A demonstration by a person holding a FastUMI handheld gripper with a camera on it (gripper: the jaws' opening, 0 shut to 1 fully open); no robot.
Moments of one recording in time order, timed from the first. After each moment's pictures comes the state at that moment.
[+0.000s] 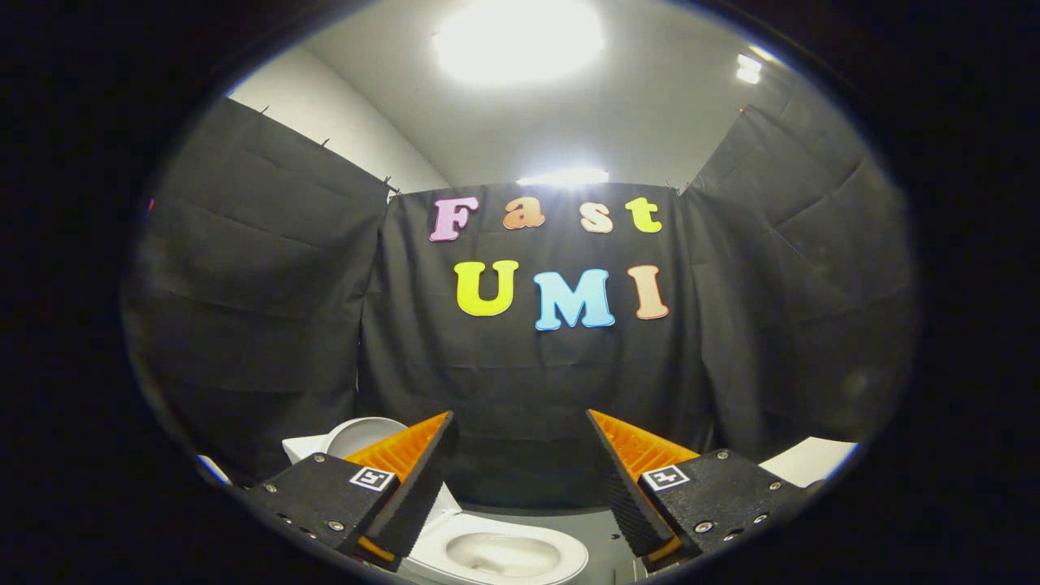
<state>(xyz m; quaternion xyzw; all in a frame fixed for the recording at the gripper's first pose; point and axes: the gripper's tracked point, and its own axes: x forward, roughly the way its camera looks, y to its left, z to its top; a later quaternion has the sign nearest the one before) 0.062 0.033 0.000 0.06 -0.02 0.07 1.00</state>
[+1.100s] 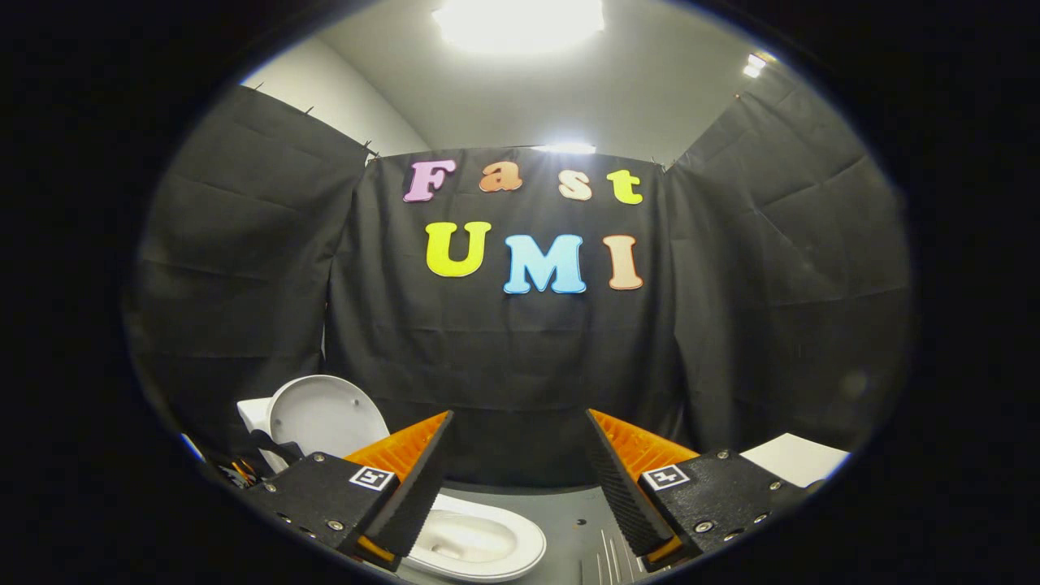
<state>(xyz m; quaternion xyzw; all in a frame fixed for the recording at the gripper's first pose) 0.092 -0.022 -0.056 0.04 0.04 0.03 1.00</state>
